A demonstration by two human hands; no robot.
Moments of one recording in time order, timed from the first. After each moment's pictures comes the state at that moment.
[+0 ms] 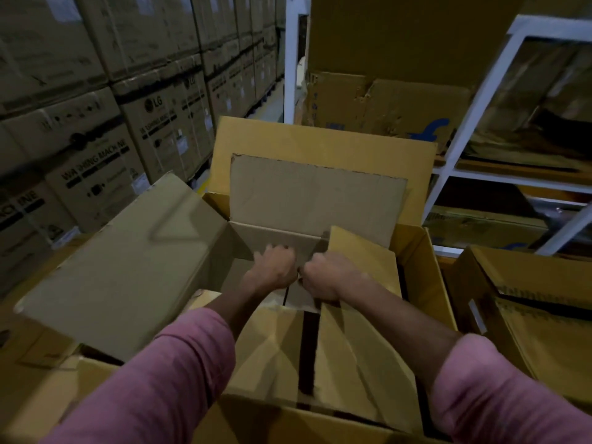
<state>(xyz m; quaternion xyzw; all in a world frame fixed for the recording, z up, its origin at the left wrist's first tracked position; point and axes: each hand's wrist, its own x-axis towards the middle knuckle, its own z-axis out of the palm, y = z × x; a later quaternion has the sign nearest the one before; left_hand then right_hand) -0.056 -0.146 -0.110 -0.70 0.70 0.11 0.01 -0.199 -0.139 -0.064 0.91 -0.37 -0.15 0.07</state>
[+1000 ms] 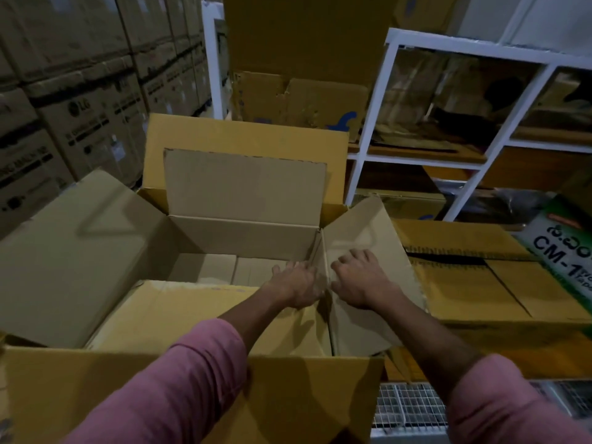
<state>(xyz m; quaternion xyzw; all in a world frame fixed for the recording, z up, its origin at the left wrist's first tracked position) -0.224 -0.074 -0.111 -0.58 0.80 0.17 0.07 -0.393 -0.076 -0.086 0.81 -0.56 -0.14 0.03</state>
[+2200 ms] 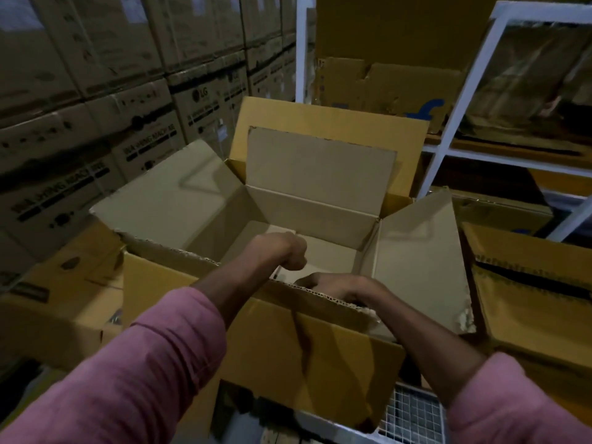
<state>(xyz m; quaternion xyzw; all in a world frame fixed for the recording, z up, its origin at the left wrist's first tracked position) -0.165 -0.005 -0.024 -0.73 0.64 0.18 0.16 -0.297 -0.020 -0.069 0.82 -0.34 -0.18 -0.42</state>
